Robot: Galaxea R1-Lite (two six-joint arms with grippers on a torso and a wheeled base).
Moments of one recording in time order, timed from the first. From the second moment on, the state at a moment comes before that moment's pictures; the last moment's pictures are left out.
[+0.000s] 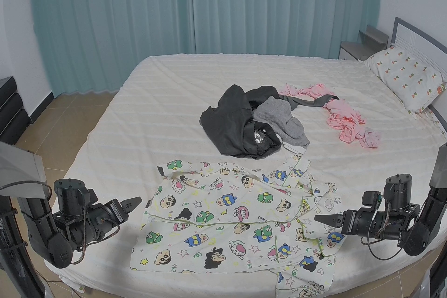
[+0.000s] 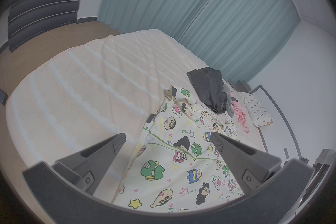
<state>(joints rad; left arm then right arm) -0.14 2.07 -0.14 -1.39 -0.10 -0.63 0.22 1.98 -0.13 -1.24 0.34 0.47</state>
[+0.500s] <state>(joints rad) -0.19 2.13 -0.24 -1.39 -0.08 -0.62 0.22 2.00 -0.14 -1.25 0.35 0.47</state>
